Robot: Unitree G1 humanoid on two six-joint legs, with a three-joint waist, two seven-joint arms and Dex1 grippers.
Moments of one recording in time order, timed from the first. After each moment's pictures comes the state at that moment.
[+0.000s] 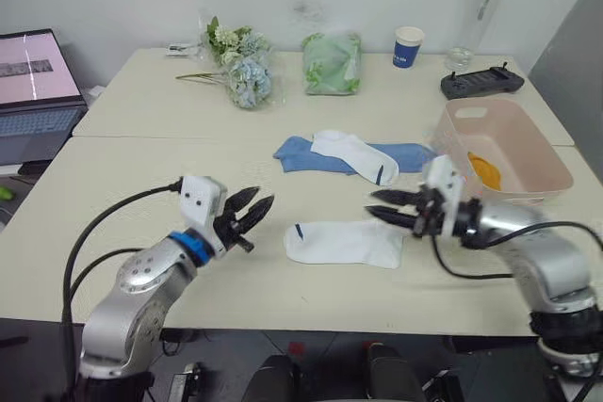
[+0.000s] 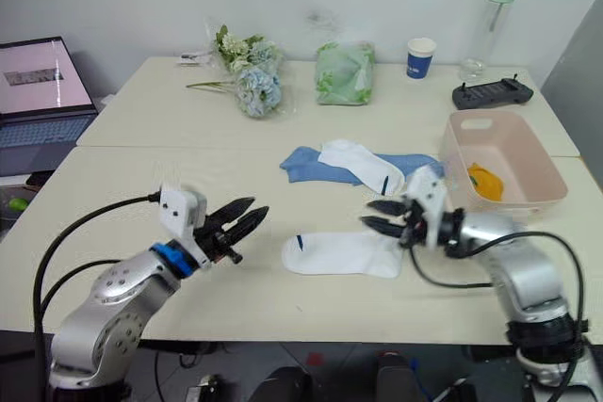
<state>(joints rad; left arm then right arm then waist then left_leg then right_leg) -0.07 0.49 0.08 -0.46 -0.47 0.50 -0.54 -0.32 -0.57 0.08 -0.38 0.38 0.61 0.88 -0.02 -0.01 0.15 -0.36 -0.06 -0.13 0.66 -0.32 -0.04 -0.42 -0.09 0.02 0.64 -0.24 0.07</state>
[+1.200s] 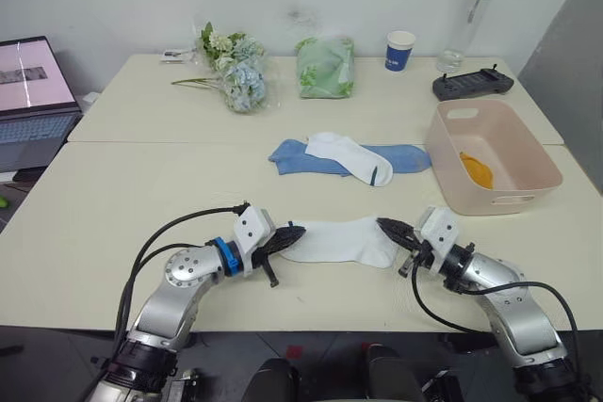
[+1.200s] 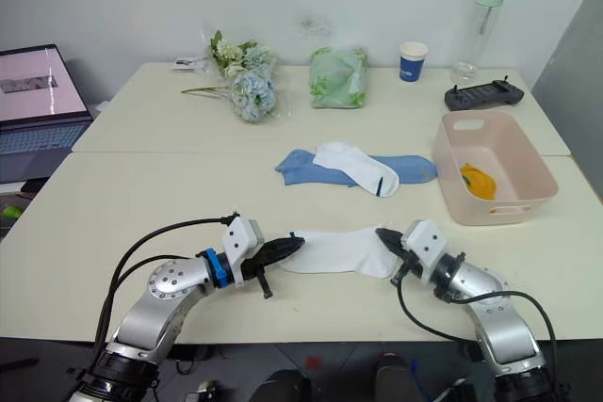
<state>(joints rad) -0.12 0.51 -0.15 -0.08 -0.24 0.10 -0.84 -0.04 -0.47 0.13 -0.22 0.16 0.07 0.68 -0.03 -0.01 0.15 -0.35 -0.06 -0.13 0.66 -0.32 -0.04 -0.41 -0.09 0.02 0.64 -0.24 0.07</state>
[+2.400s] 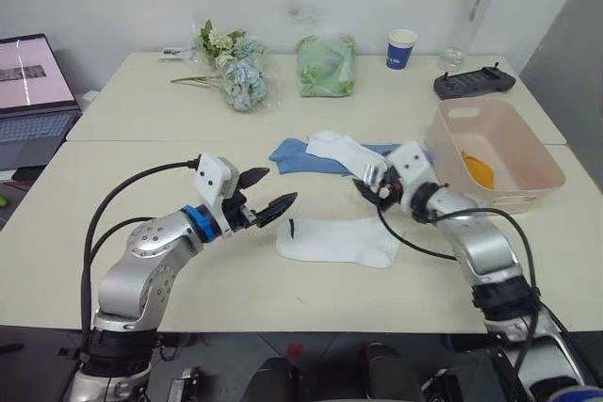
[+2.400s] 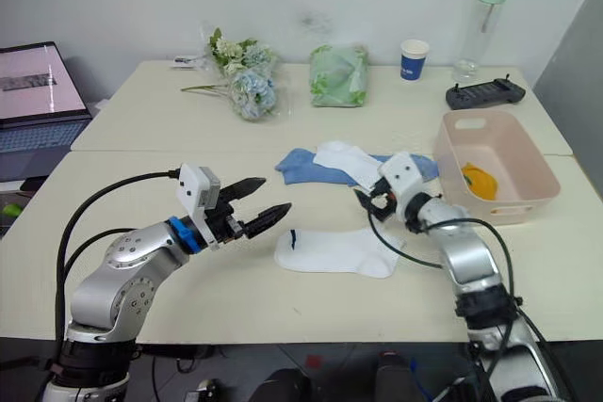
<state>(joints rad) -0.24 0.52 0.07 -0.31 -0.48 0.48 -0.69 -0.53 -0.36 0.19 0.06 0.05 0.40 0.49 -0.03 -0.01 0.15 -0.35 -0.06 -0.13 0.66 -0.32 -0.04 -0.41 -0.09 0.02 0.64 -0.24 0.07</state>
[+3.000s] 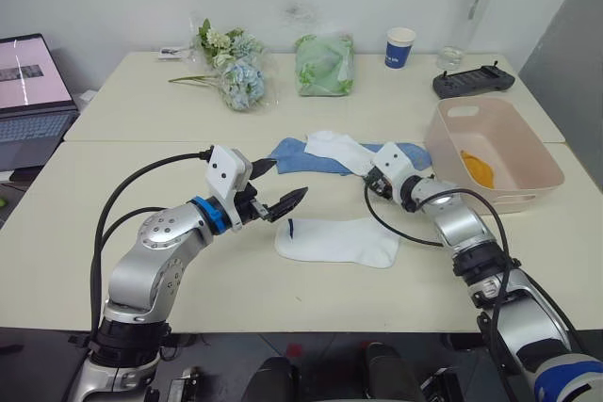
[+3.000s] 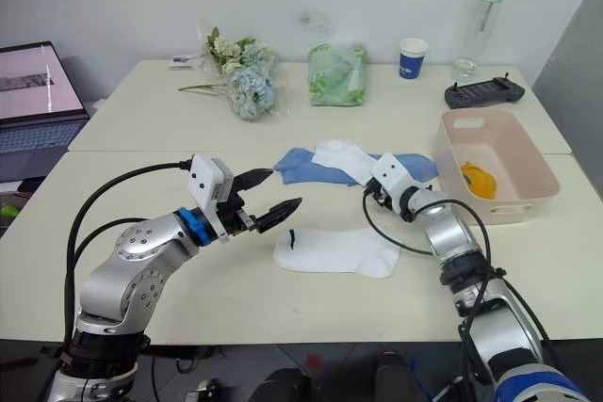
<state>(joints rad) -0.28 0.50 0.03 -0.32 -0.44 0.49 -0.66 -0.70 -0.35 0.24 0.48 -0.11 0.24 0.48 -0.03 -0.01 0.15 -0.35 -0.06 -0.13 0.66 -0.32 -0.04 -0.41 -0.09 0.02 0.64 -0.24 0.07</state>
